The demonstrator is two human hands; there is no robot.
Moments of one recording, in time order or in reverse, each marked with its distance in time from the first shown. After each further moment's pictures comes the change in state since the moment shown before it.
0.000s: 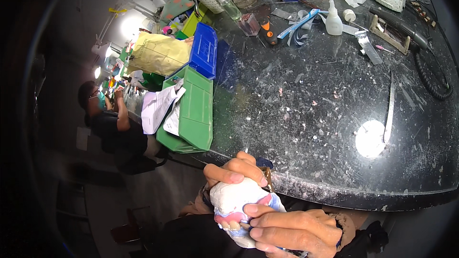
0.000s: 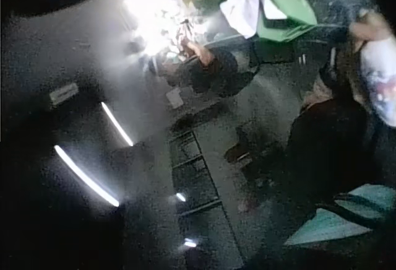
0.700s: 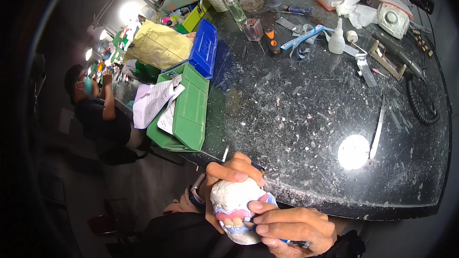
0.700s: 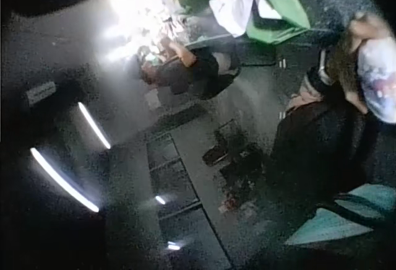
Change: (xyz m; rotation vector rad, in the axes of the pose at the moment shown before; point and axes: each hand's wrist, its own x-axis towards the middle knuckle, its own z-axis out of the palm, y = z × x) left_hand -0.005 -0.007 -0.017 -0.195 -0.137 0.007; right_hand 0.002 0.004 -0.002 -0.031 0.003 0.033
